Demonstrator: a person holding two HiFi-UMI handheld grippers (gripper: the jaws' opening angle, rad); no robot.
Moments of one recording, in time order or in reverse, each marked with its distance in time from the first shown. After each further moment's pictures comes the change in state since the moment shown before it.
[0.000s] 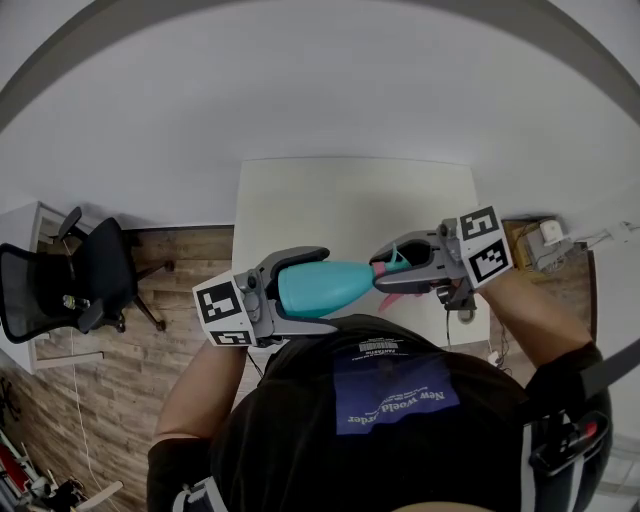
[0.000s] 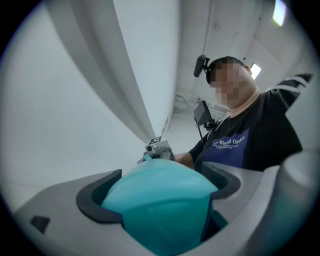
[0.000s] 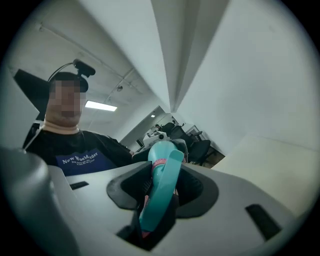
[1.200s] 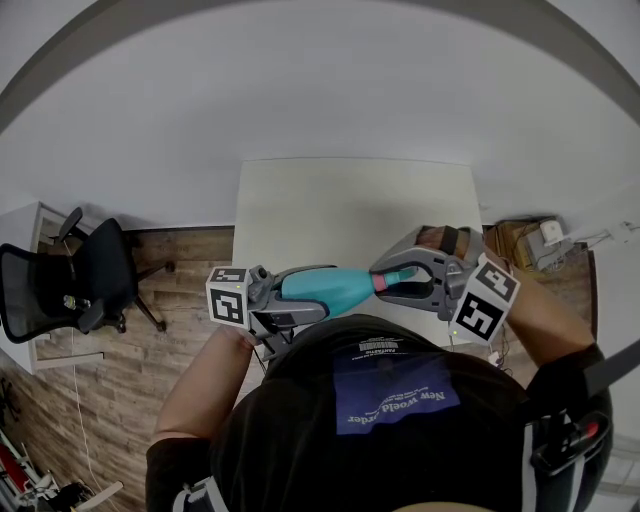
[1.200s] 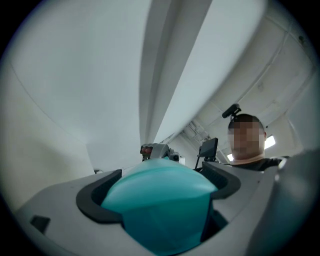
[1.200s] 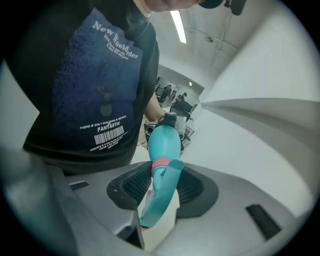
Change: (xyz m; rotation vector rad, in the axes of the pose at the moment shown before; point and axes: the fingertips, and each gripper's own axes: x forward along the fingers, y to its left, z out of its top) left arm -0.004 0.016 -0.018 -0.633 -0.167 -0.132; right arm 0.004 0.014 -0.027 -1.212 0.483 -0.309
